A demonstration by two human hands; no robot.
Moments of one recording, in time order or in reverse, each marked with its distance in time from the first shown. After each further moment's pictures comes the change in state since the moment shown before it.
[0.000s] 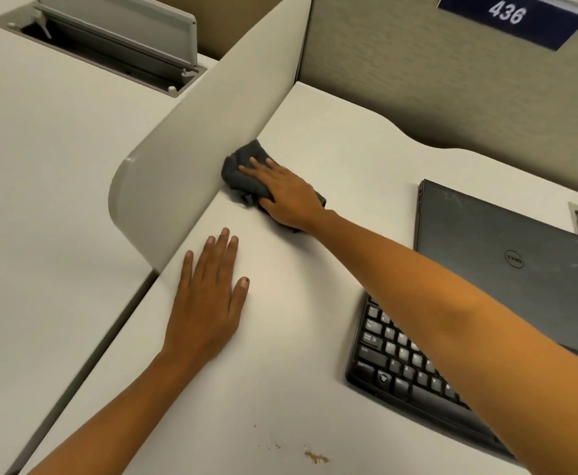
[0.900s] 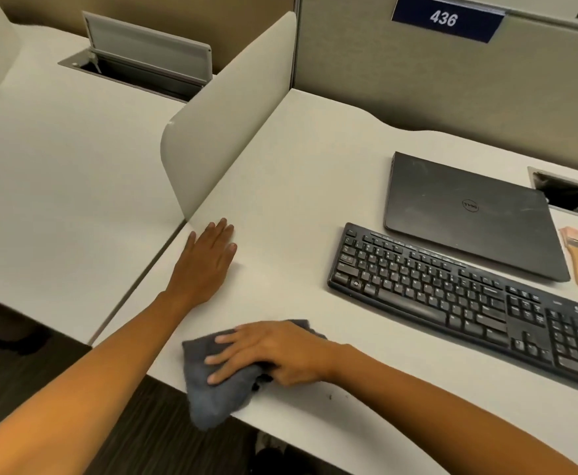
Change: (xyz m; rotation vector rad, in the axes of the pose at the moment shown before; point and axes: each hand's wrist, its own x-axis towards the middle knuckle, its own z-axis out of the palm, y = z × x) left_hand -0.063 -0.009 -0.031 -0.023 -0.211 -0.055; right_hand -0.285 -0.188 0.018 0.518 -0.323 -0.504
